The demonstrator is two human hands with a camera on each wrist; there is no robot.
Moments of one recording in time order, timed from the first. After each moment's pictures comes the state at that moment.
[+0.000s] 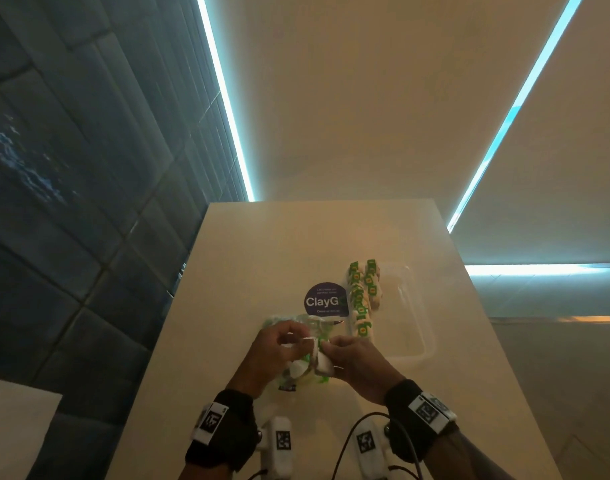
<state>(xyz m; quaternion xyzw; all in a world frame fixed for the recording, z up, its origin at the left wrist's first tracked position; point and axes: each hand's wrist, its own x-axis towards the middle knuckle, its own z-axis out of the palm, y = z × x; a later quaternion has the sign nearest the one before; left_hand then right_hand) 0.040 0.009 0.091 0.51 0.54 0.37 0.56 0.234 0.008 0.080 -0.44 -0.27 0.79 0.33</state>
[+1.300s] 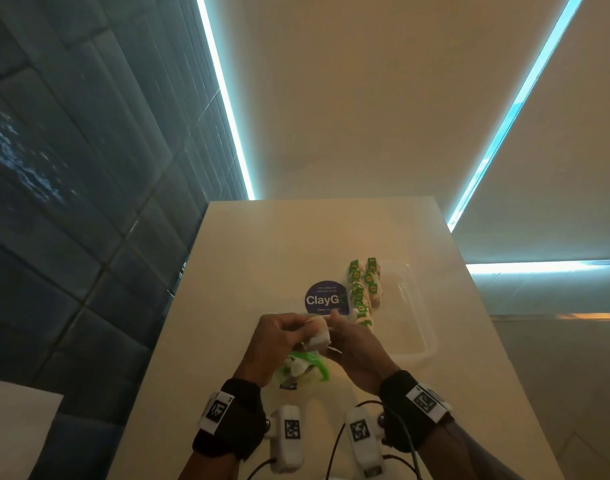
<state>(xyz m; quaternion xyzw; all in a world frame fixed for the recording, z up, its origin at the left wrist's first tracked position) 0.051 0.020 0.104 0.48 0.55 0.38 0.58 0.225 0.018 0.093 -0.43 -0.26 0.77 0.39</state>
